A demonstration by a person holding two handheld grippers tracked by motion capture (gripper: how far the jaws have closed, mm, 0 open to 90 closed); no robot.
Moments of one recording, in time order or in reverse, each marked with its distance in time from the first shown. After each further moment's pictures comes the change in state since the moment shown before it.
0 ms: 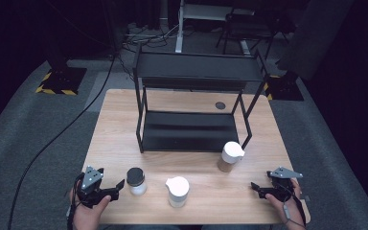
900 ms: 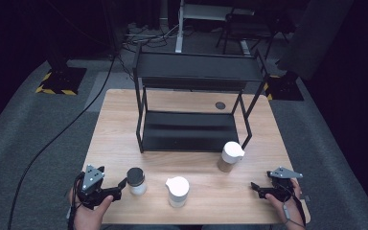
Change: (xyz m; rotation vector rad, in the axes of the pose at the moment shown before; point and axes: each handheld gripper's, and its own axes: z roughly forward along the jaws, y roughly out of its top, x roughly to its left) left arm -0.022 0.022 -0.019 -0.015 0.020 0.002; right arm 0.000 0.000 0.000 0.000 -0.003 0.003
